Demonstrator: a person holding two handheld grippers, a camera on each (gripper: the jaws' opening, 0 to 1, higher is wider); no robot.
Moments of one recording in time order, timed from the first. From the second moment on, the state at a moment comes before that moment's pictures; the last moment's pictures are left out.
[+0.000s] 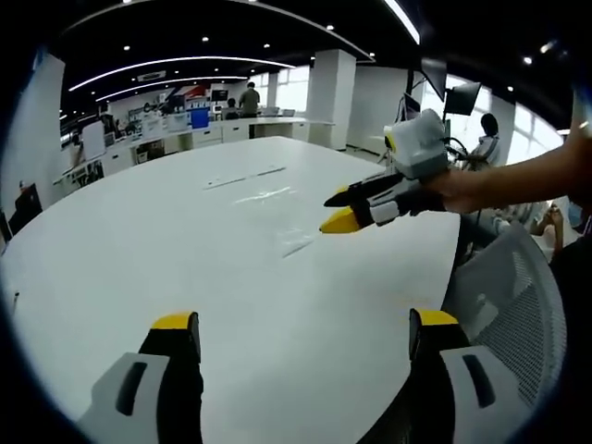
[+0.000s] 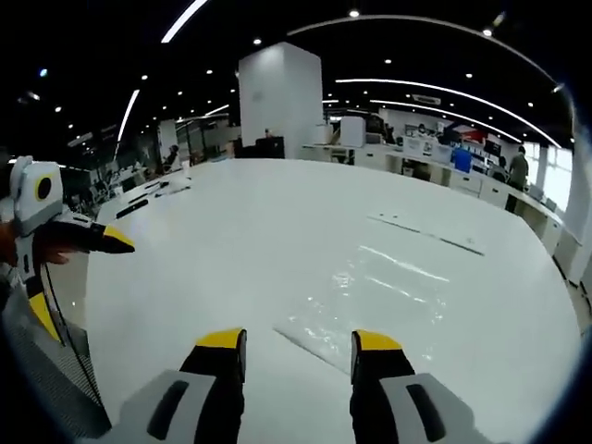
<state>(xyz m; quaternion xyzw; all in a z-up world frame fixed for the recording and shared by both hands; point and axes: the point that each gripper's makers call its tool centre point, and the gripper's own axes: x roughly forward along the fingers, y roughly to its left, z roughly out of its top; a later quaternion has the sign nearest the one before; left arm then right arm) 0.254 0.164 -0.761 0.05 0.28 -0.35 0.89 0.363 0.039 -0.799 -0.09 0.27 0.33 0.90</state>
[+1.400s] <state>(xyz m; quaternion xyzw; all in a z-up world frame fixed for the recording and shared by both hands) 0.247 0.159 -0.769 0.06 0.30 -0.36 0.88 0.387 0.057 -0.853 -0.40 0.23 0.38 0.80</state>
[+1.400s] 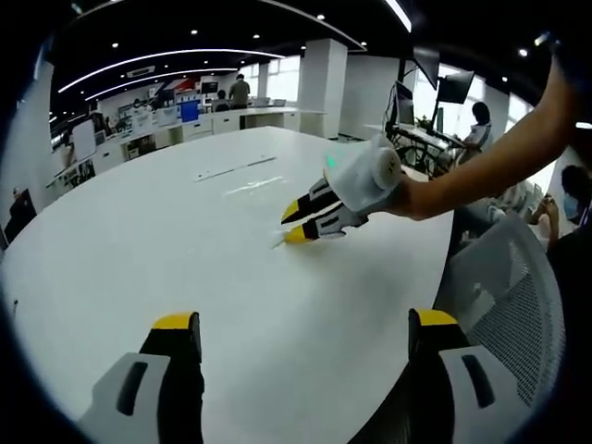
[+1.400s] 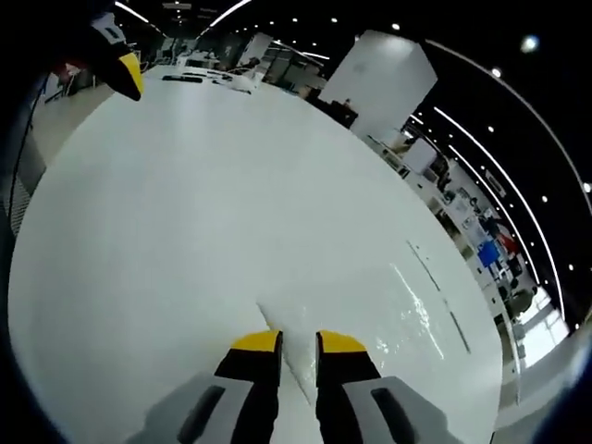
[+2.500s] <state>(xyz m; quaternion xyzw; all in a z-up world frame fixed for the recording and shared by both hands) 0.240 0.159 -0.768 0.09 0.30 -0.36 0.88 0.317 0.061 -0.825 -0.33 0.24 0.42 0.81</state>
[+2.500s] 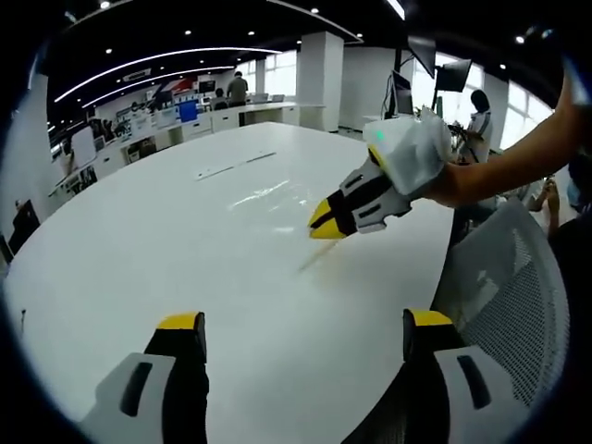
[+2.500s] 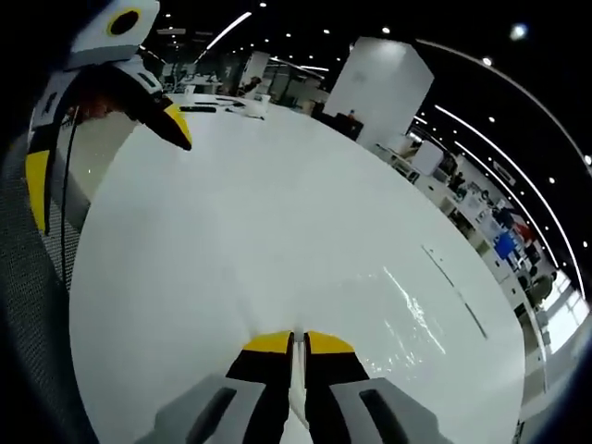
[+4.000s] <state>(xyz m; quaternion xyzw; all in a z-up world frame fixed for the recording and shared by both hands) 0.209 0.132 -0.778 0.15 0.28 -0.43 0.84 0.206 0.084 -0.809 -0.27 0.26 0.48 0.79</state>
